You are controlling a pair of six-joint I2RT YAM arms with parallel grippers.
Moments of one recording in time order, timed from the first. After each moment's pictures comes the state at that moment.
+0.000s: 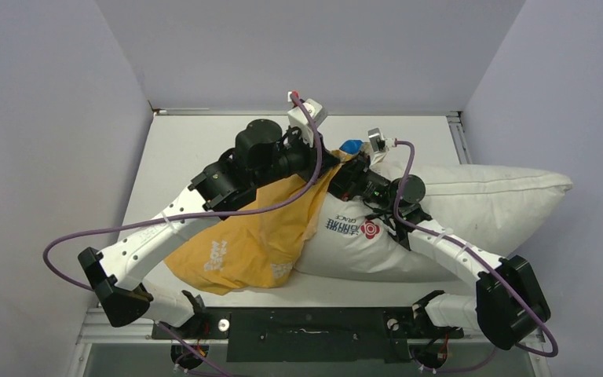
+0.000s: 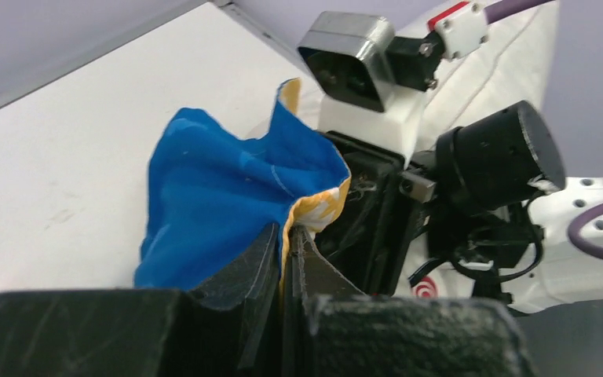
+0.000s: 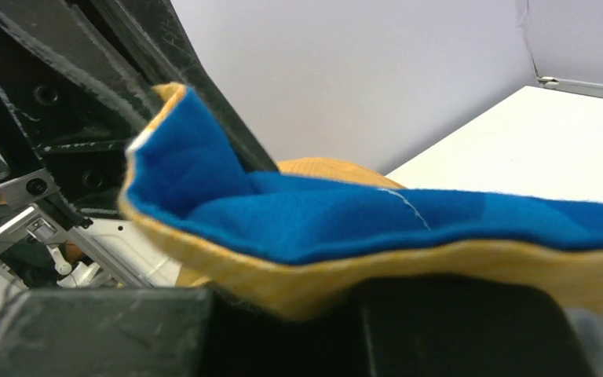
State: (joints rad) left arm -0.90 1.38 1.55 -0.36 0.05 -0.25; right arm 0.52 1.24 0.67 0.97 -0.64 0.84
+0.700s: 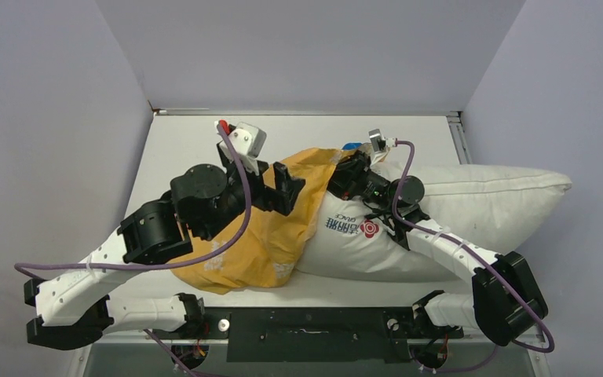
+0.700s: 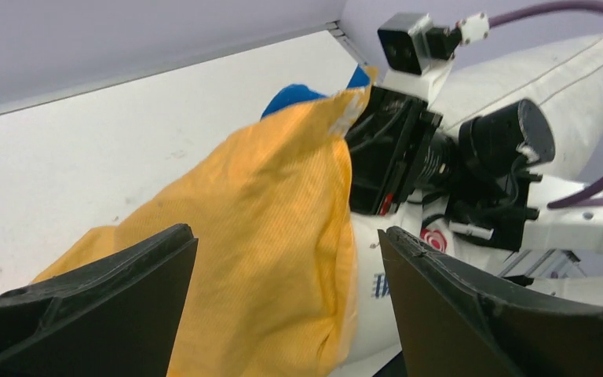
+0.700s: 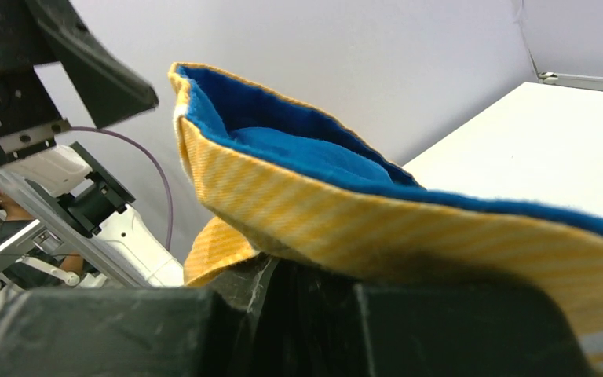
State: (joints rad) left arm -1.12 1.11 1.55 -0.60 -0.46 -0.32; right arm 0.51 1.26 0.65 1.02 -0.64 0.88
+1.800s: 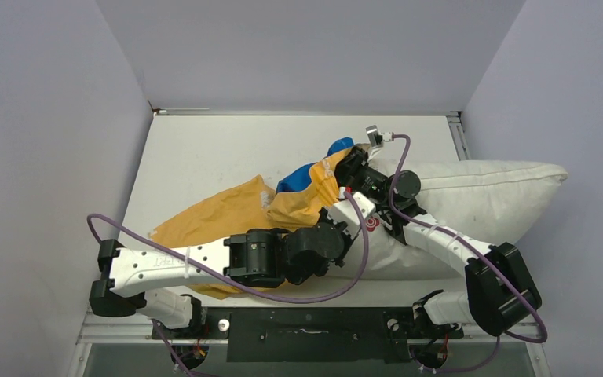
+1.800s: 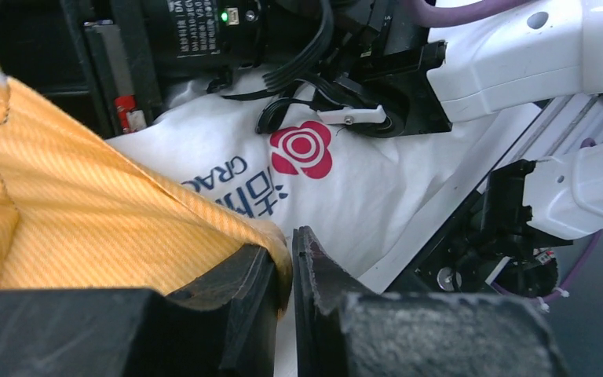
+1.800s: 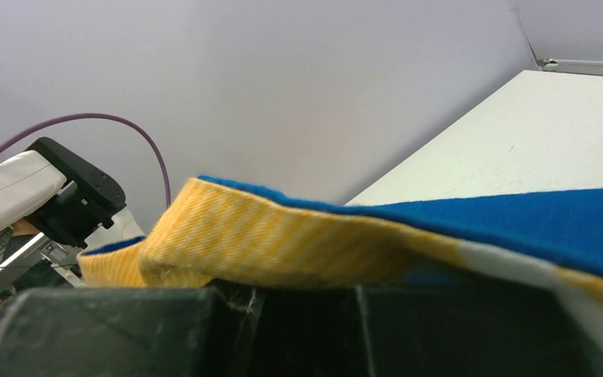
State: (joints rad) left arm -1.50 1.38 1.45 -0.49 -0.64 -0.31; right arm 0.49 1.32 0.68 1.03 -0.65 0.92
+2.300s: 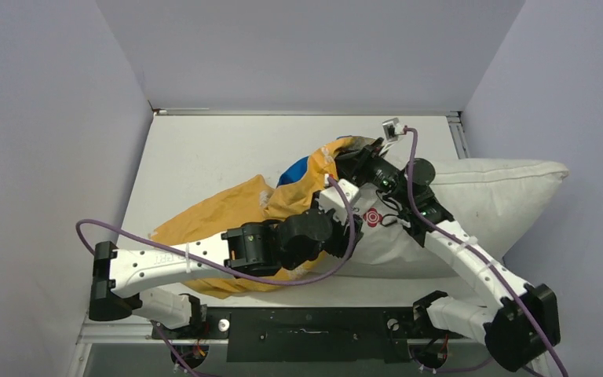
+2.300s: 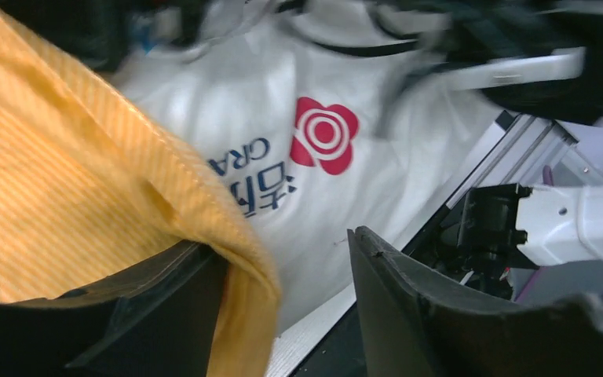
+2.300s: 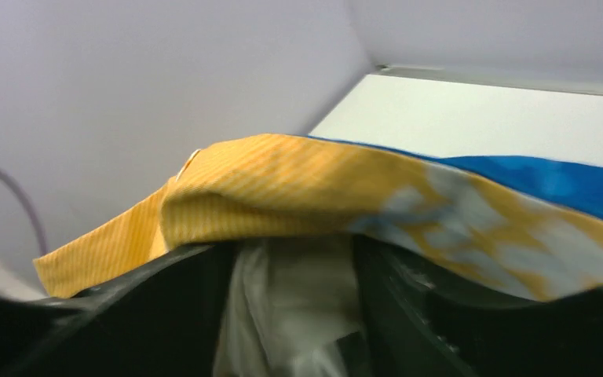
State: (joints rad) left arm -1.42 1.38 1.36 -0.39 -0.55 -0.39; right arm 0.46 1.15 0.76 0.56 -0.50 0.69
